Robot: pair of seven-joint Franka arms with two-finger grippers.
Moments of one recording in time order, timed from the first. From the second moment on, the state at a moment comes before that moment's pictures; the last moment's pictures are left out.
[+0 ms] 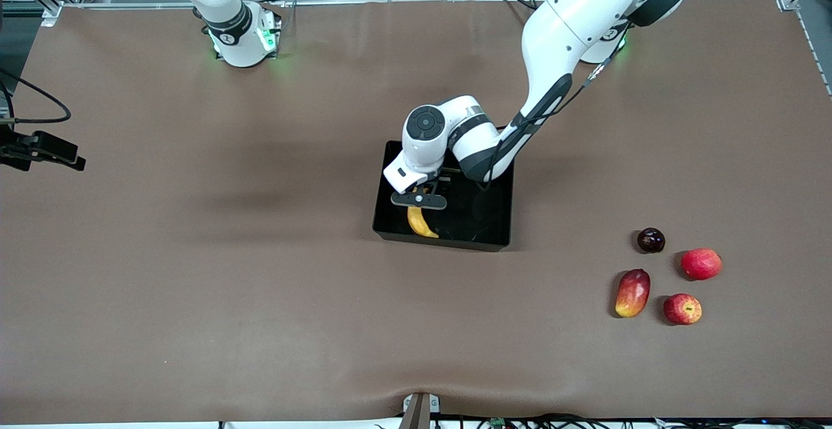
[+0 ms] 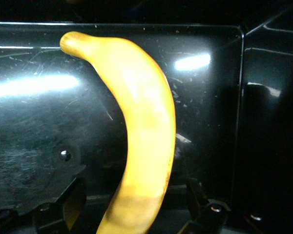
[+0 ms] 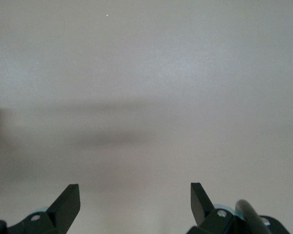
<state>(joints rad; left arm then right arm) -0.45 0.84 -0.46 -1.57 0.44 2.35 -0.95 0.05 0.12 -0.19 -1.52 0.03 1.58 -0.13</state>
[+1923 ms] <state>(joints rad) 0.07 0.47 -0.54 -1.62 0.34 2.02 -0.26 0.58 0.45 -0.17 -1.54 0.27 1.82 0.35</state>
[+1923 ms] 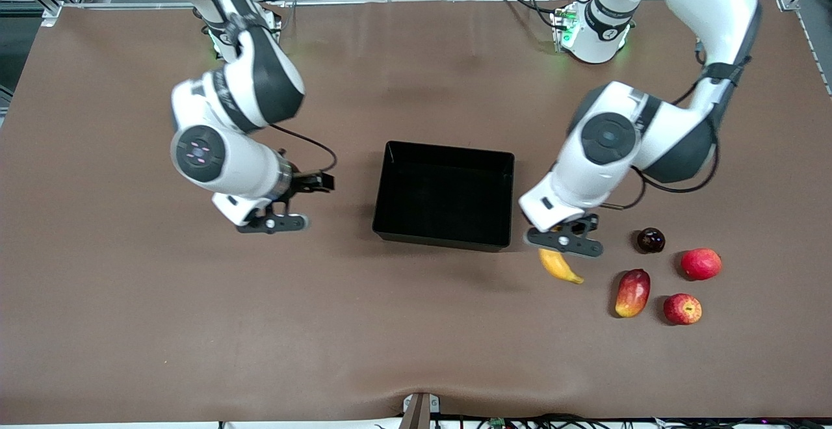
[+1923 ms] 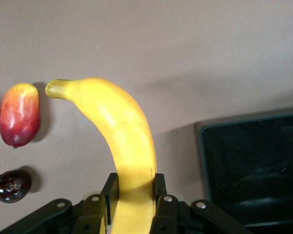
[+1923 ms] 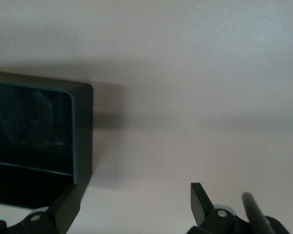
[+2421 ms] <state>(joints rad) 0.21 0.50 -0.55 -1.73 0.35 2.04 0.08 0.75 0.51 -0.17 -1.64 0.27 2.11 0.61</state>
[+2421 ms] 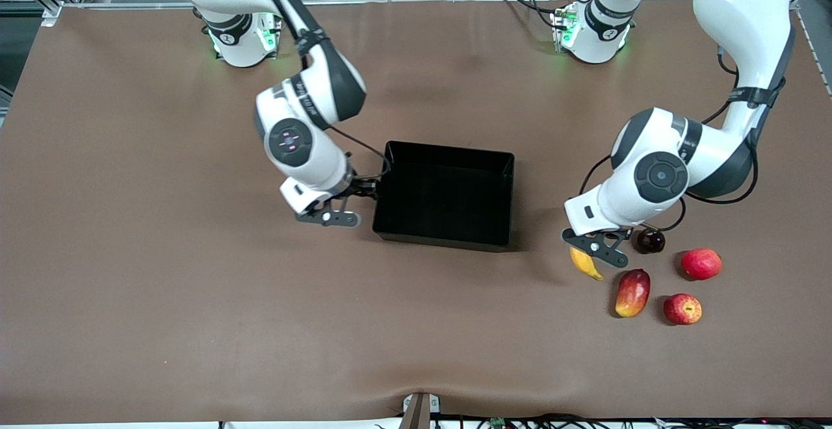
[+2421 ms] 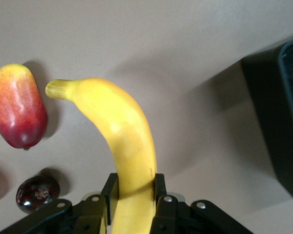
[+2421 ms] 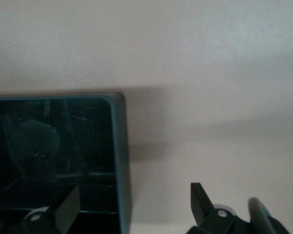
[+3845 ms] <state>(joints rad) 0.37 0.64 -0.55 -1.89 0.55 2.42 0.12 0.82 0.57 -0.21 -1.61 0.27 2.12 0.65</state>
